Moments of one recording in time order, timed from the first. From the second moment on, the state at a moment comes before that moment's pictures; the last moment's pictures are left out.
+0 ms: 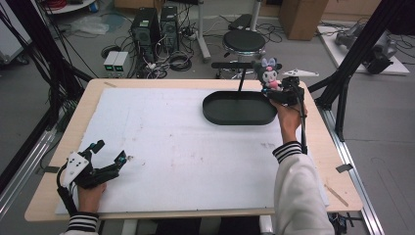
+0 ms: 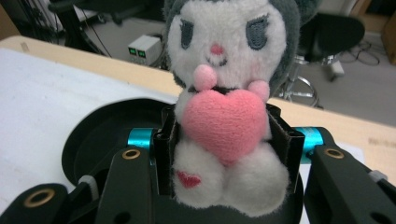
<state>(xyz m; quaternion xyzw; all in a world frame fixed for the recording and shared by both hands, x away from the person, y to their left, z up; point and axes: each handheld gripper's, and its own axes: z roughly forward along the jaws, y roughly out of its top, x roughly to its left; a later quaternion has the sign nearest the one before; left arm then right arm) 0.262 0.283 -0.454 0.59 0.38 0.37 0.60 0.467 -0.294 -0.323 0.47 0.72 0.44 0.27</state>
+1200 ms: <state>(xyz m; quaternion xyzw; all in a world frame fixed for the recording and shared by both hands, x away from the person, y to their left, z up) 0.263 0.283 -0.454 0.59 0.38 0.37 0.60 0.481 -0.285 -0.373 0.49 0.73 0.41 0.24</state>
